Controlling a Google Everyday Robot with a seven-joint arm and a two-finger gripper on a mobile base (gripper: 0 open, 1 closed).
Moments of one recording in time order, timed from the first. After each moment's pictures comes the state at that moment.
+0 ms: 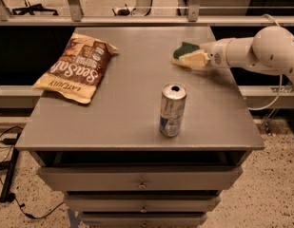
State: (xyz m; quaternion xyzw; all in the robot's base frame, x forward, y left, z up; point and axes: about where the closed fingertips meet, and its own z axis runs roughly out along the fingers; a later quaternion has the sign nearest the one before) arm 0.757 -0.192 0.847 -0.29 0.79 0.18 0.51
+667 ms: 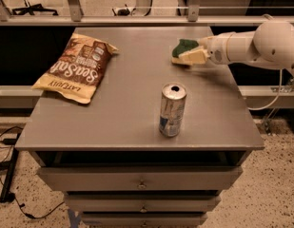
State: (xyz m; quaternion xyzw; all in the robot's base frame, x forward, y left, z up) arm 0.752 -0.186 0.866 -0.34 0.77 0.15 0.52
